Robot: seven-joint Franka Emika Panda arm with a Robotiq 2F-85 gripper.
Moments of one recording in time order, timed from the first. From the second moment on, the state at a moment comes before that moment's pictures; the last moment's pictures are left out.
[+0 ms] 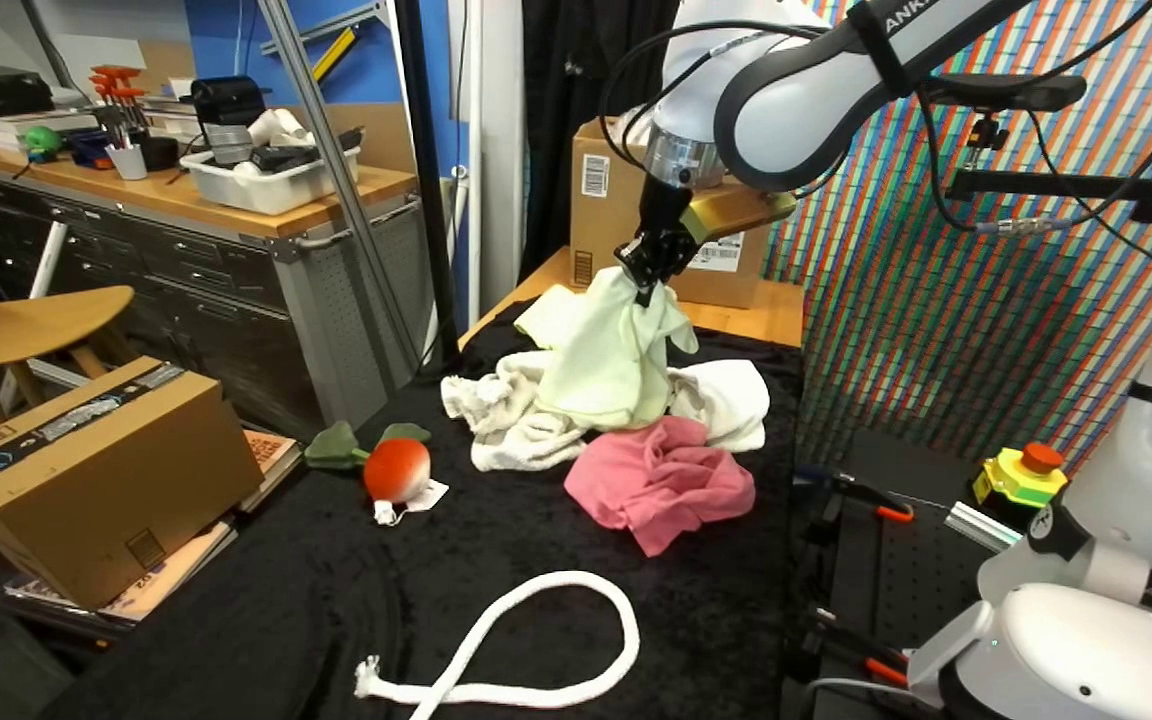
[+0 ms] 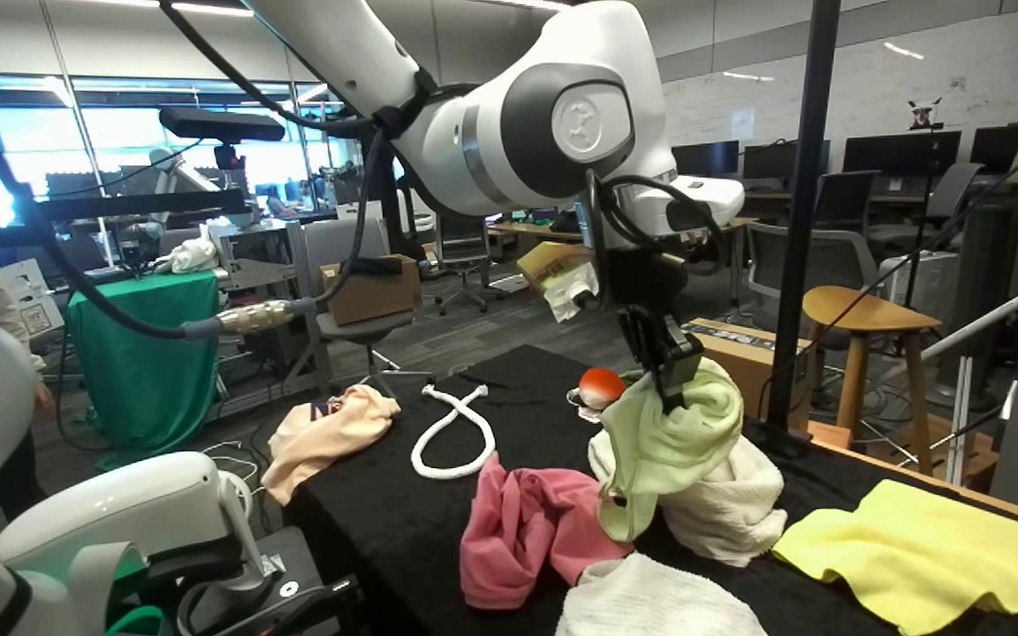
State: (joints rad) arm -0.05 -0.12 -0.02 -2.44 -0.20 2.51 0.48
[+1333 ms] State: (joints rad) arm 0.08 -0.03 0.18 -2.36 -0.27 2.54 0.47
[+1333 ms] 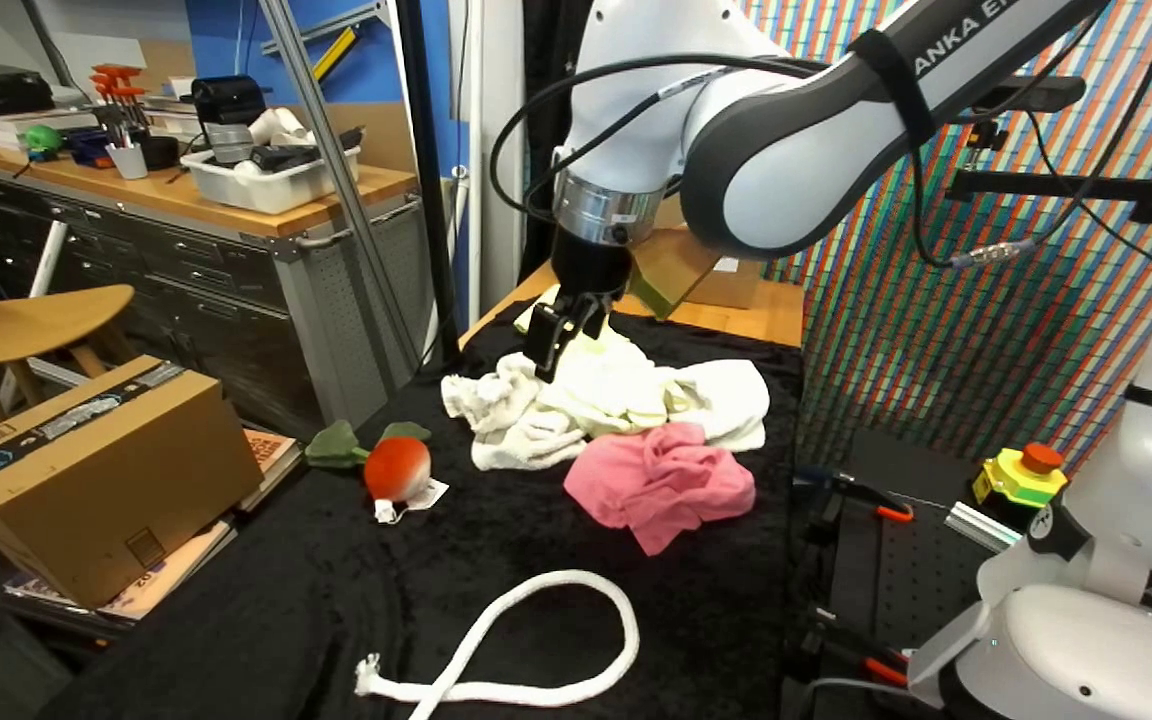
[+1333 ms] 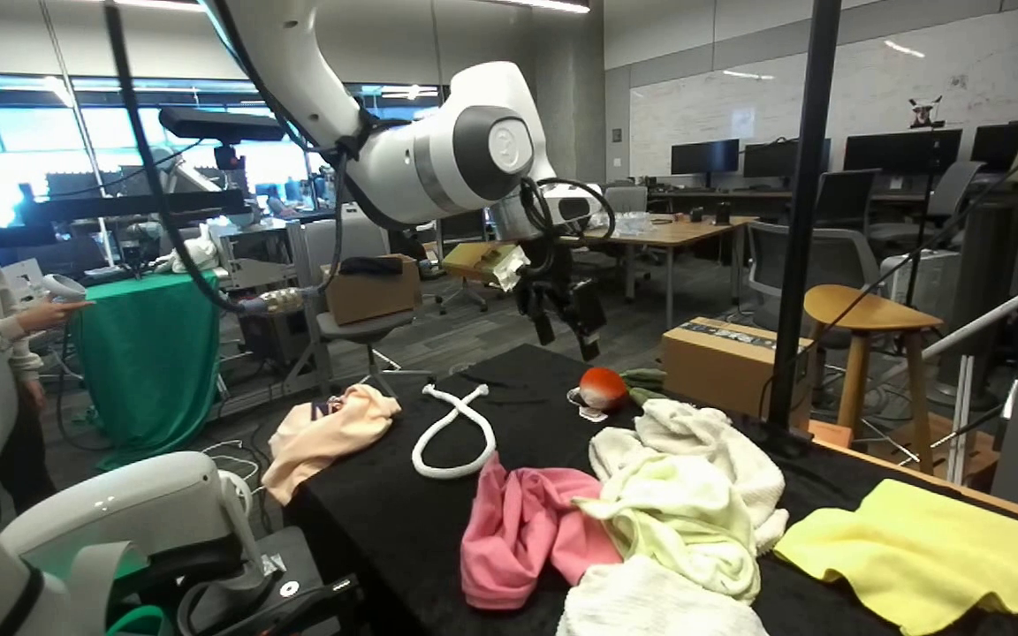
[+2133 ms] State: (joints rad) arm 0.29 0.38 0.13 -1.97 -0.33 2.57 0.51
